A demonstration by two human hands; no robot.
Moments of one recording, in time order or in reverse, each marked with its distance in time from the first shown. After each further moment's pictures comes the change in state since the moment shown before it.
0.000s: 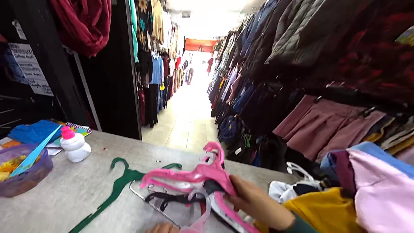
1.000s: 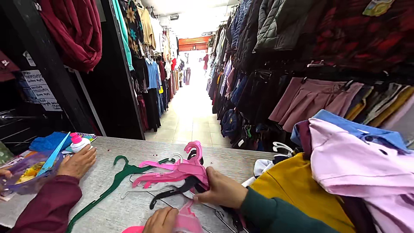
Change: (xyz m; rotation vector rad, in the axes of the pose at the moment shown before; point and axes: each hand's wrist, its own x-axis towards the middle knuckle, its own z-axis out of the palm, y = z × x) left_hand -0.013 0.015 0.001 -0.103 -0.072 0.030; right_hand -0.002 -0.030 0.035 0.027 -0.076 0.048
